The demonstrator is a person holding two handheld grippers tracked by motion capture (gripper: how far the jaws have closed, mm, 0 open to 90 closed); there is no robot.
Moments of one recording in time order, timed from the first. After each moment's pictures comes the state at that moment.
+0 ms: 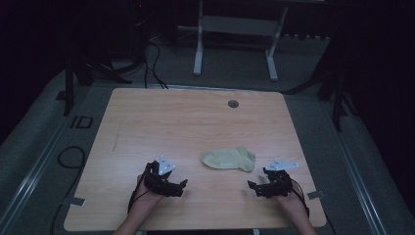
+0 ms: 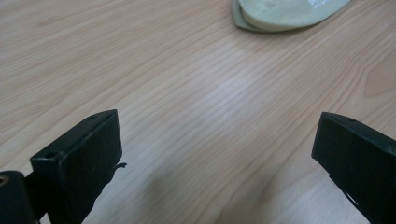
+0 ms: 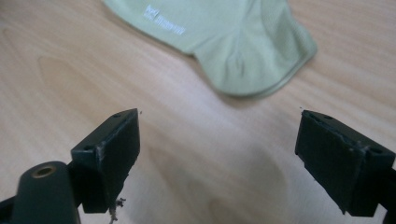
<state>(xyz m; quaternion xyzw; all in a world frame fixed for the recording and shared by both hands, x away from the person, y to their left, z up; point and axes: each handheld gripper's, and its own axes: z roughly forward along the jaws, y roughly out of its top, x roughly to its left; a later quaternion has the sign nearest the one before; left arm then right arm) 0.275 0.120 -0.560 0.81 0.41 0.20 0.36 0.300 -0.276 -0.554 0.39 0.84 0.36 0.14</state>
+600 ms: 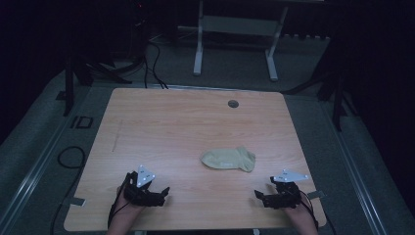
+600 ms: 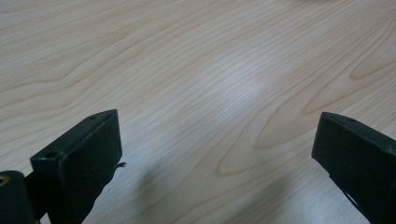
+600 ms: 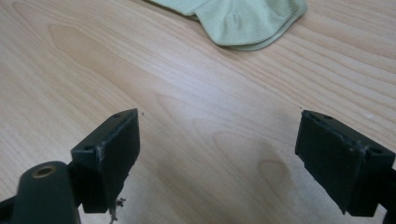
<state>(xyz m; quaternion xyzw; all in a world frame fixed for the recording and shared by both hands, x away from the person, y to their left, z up) 0.244 0.168 -0.570 0.79 0.44 0.22 0.36 0.270 -0.296 -0.559 0.40 0.83 0.36 0.15</state>
